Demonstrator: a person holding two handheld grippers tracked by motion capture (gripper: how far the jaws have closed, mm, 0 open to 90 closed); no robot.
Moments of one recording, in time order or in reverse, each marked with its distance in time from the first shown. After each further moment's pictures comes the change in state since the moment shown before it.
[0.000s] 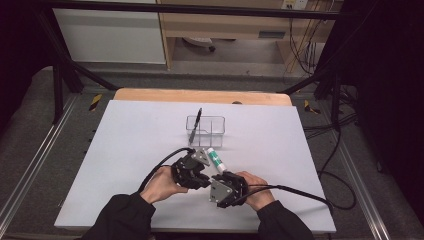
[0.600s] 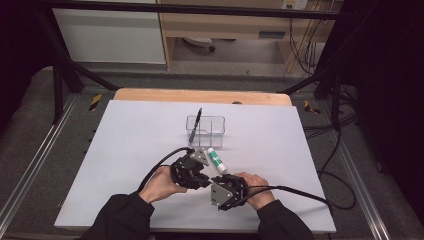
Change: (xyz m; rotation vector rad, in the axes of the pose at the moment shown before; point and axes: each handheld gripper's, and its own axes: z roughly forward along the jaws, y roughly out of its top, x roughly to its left) left arm 0.001 -0.002 -0.004 -0.021 0.009 0.020; right arm 0.002 -0.001 -0.001 -0.015 -0.021 -0.071
